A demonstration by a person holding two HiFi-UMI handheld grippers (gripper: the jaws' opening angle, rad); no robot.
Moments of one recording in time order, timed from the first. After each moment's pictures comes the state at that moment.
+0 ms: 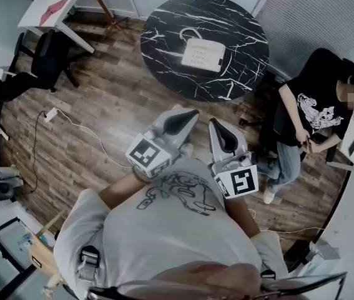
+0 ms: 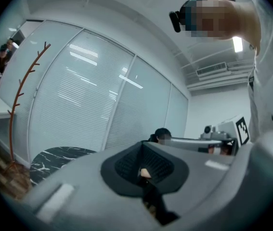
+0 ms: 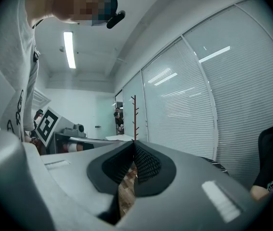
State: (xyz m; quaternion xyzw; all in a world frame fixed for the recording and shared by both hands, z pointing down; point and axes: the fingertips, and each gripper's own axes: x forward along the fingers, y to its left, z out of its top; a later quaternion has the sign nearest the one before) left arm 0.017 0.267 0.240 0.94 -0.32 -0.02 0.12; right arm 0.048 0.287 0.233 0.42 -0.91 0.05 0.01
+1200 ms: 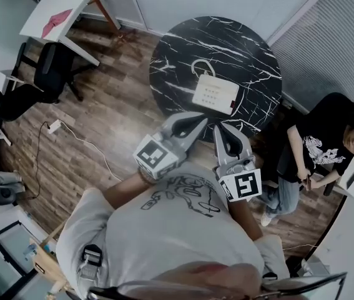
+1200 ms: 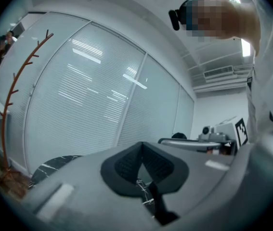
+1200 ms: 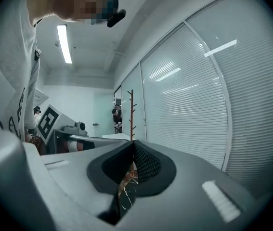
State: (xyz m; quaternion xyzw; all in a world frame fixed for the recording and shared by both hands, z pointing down) left arm -0.031 0.050 0.242 0.94 -0.31 -0.03 0.12; right arm -0.007 0.068 0.235 0.40 -0.91 0.05 0.03
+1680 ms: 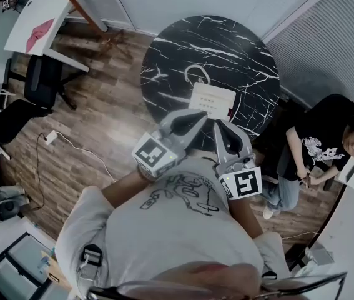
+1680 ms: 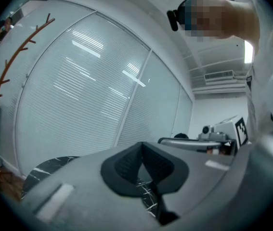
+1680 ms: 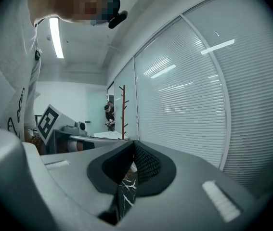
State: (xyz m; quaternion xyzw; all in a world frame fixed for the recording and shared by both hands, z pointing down) left arm -0.035 -0.052 0.259 0.95 -0.28 -0.02 0.14; right arm -0.014 -0.034 0.250 0.44 -0.90 0.06 0.04
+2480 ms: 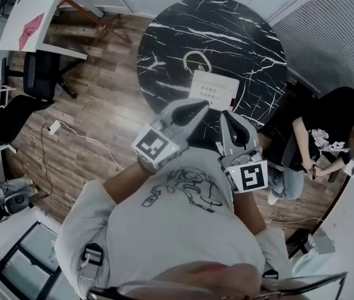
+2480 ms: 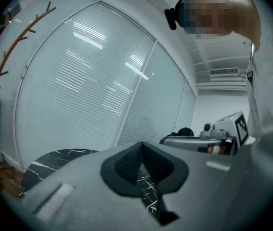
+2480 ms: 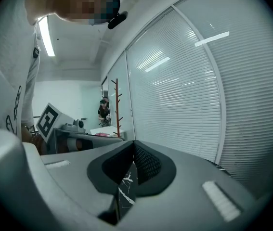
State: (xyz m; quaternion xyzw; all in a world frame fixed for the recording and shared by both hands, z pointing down) left arm -0.013 -0.095 0.299 0.95 -0.28 0.01 0.17; right arm 0.019 -0.075 0.290 0.45 -0.89 0.10 0.06
